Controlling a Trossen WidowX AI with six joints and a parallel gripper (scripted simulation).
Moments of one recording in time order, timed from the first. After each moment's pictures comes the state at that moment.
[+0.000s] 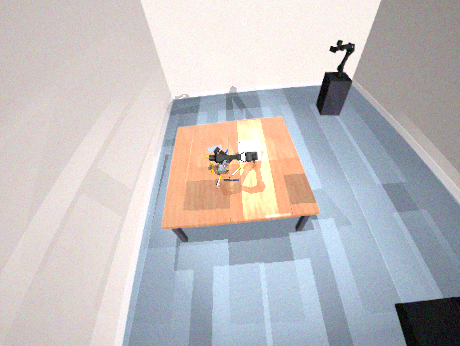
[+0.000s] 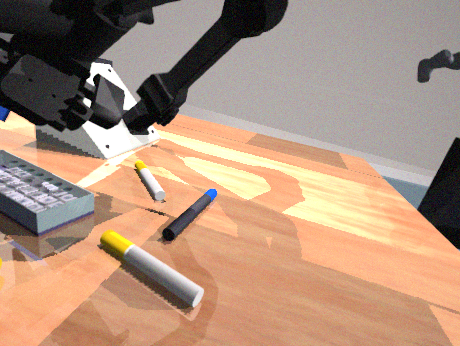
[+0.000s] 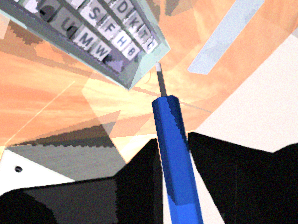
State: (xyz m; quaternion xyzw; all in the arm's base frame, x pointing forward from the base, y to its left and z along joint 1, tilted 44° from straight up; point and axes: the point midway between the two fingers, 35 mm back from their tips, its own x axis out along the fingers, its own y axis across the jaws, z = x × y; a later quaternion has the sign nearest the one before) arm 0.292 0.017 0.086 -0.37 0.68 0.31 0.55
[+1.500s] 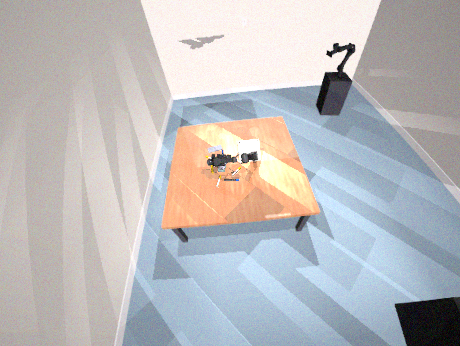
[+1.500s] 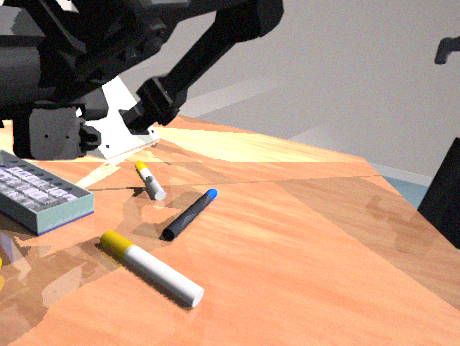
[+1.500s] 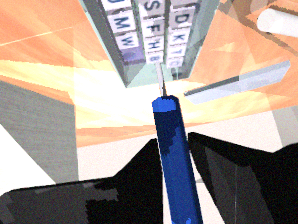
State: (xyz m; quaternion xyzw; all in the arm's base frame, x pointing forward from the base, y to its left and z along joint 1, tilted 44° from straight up) arm 0.309 0.034 0.063 -0.54 0.58 0.47 0.37
